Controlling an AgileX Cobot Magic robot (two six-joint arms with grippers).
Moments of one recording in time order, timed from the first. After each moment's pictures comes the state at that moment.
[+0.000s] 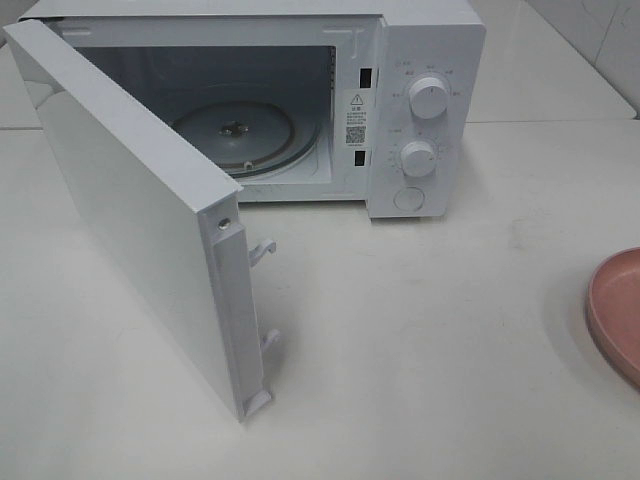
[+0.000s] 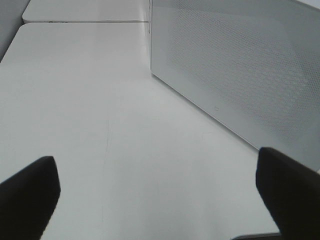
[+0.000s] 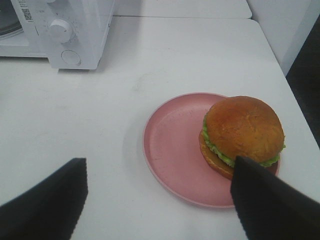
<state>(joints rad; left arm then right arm) 0.04 0.00 -0.51 -0.14 1.07 0.07 0.11 0.00 -0.50 -0.06 1.01 0.09</state>
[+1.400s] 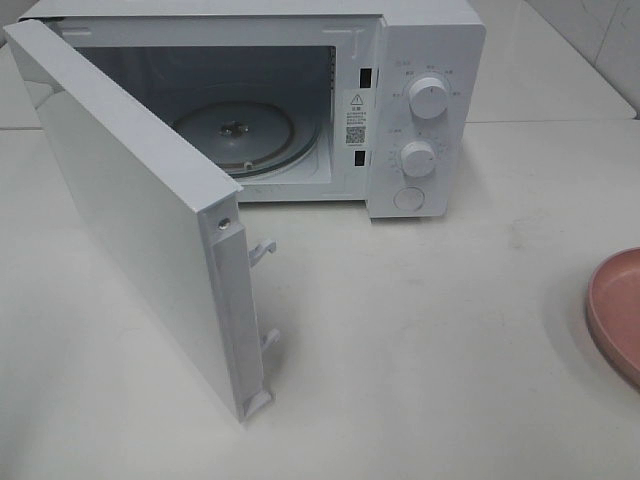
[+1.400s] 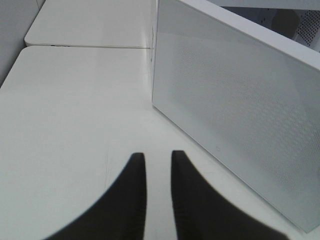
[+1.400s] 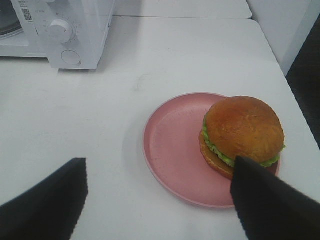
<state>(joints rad) 0.04 0.23 -0.56 -0.16 0.84 0.07 0.11 0.00 -0.50 -0.06 1.01 0.09</state>
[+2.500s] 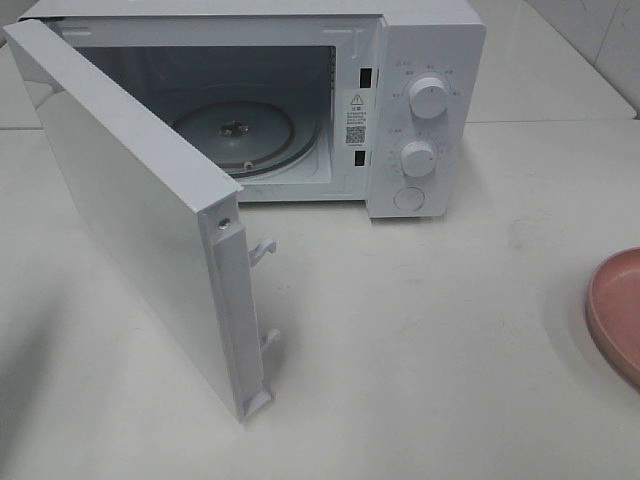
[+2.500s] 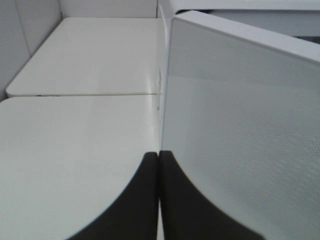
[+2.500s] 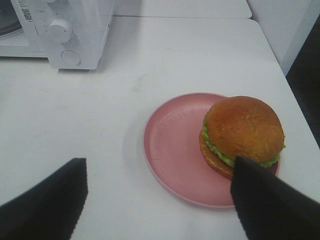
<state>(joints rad) -0.12 0.94 -0.22 -0.02 -0.39 -0.03 0.11 0.00 -0.50 -0.06 1.01 0.09</state>
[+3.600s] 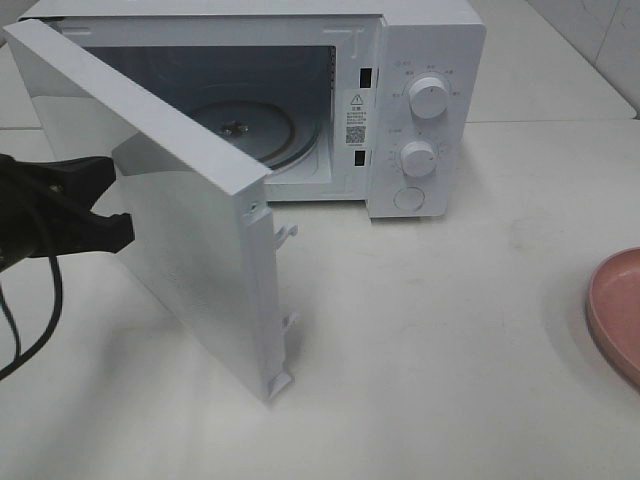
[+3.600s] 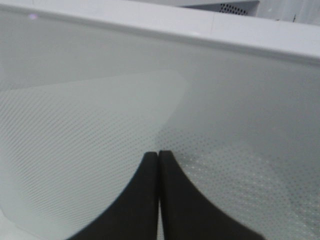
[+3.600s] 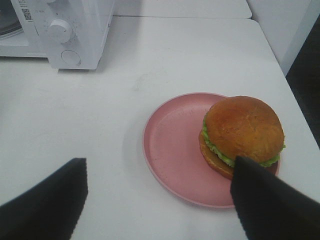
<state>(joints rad) -0.54 1.47 -0.33 -0.13 -0.84 0.01 0.11 0.00 -0.50 -0.06 1.01 0.09</state>
